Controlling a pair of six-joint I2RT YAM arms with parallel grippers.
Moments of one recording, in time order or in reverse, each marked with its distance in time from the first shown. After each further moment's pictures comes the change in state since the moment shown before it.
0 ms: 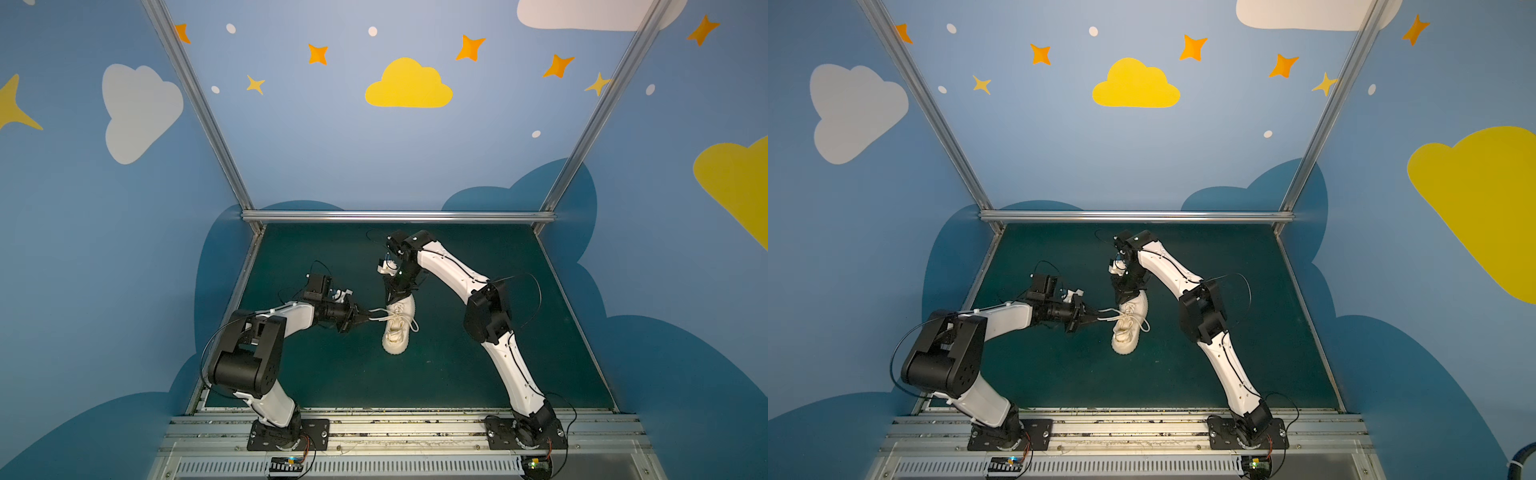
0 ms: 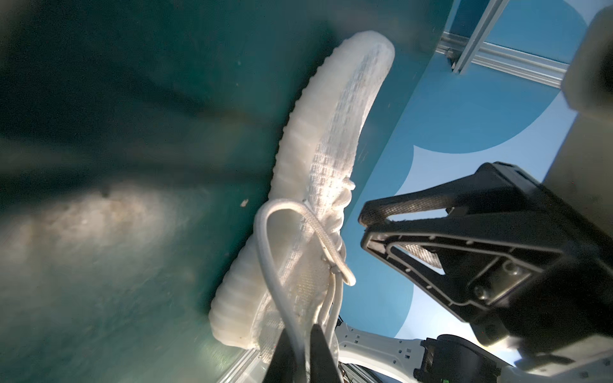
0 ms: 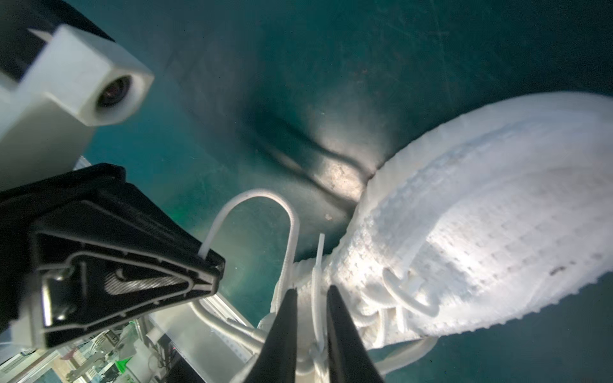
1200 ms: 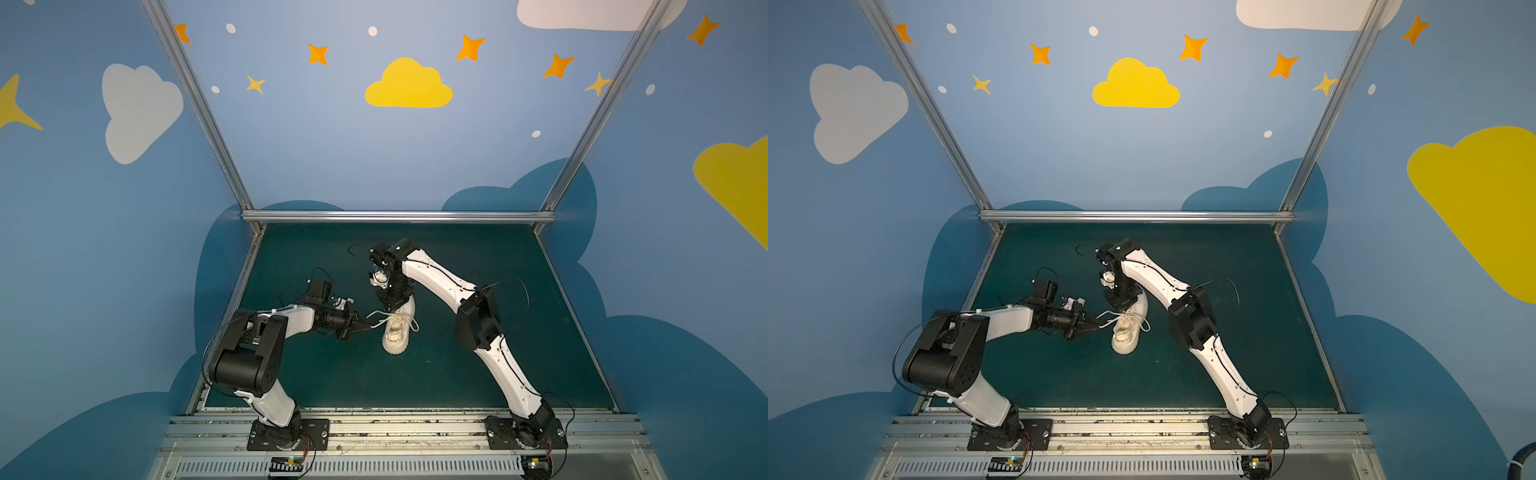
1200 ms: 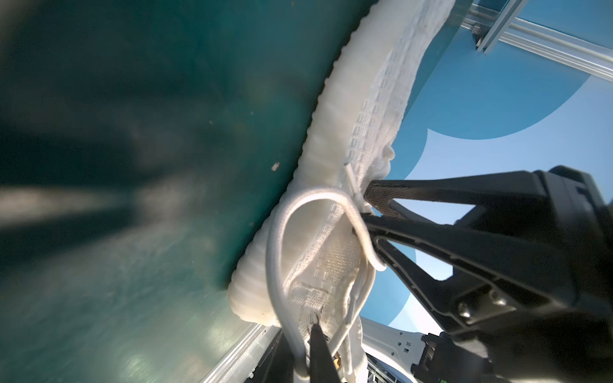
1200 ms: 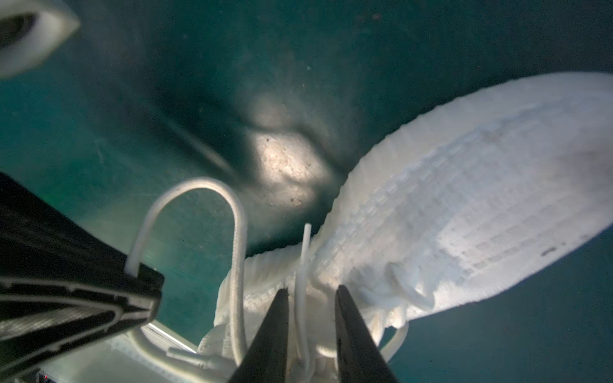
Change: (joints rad) left arm 0.003 0.009 -0.040 -0.040 0.043 0.035; right arm 0.114 0.038 0.066 -0.101 0.290 -0.099
